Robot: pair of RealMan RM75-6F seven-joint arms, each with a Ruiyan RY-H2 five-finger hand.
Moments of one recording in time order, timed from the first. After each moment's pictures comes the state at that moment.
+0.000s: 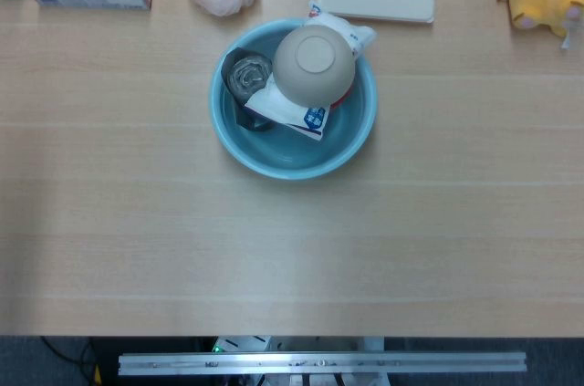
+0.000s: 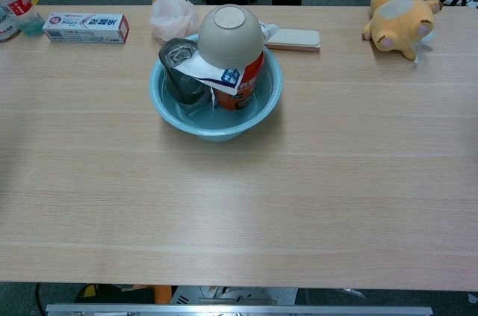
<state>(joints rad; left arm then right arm) -0.09 -1.07 -0.06 -1.67 1.48 1.50 0.12 0.08 -1.08 0.06 -1.66 -1.51 1.48 -0.11</state>
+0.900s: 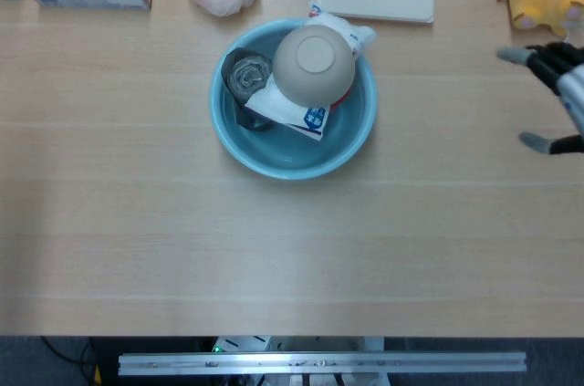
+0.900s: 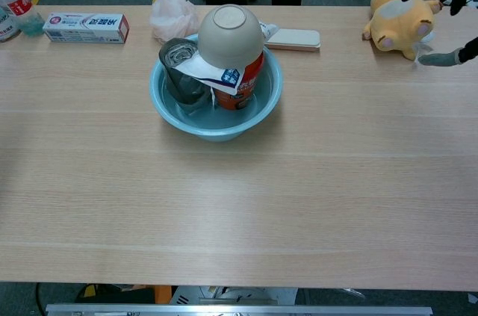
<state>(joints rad) -0.08 -1.06 -0.05 -1.69 1.48 1.51 0.12 0.44 -0.97 0.18 -1.84 -1.53 1.06 -0.06</state>
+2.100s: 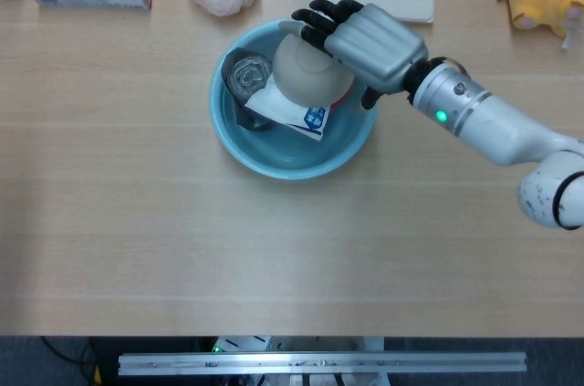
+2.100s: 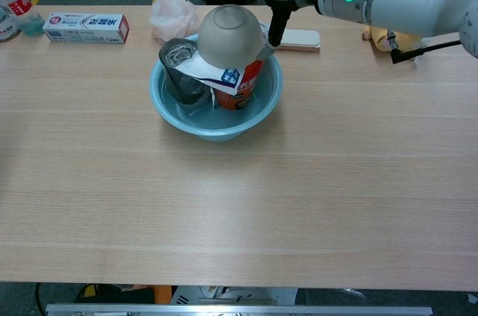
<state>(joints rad) -0.09 -1.05 -0.06 -1.69 1.41 1.45 0.11 1.11 -1.31 0.24 -1.58 -0.99 0.58 -0.35</state>
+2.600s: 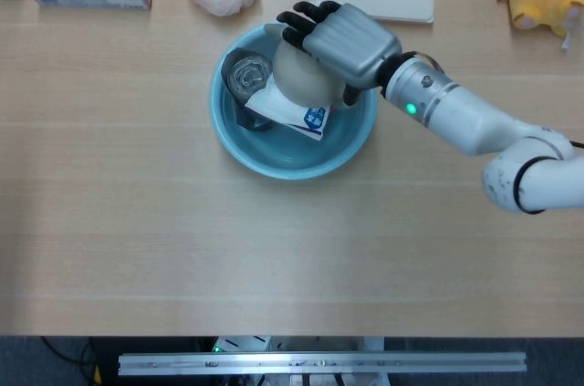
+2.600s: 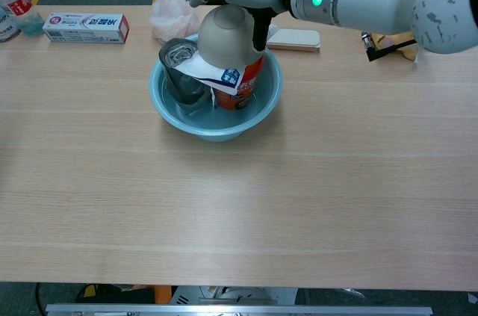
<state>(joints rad) -0.08 -1.05 -0.06 -1.69 1.40 1.45 0.10 1.24 -1.39 0.18 -1.47 -0.86 0.55 -0.40</state>
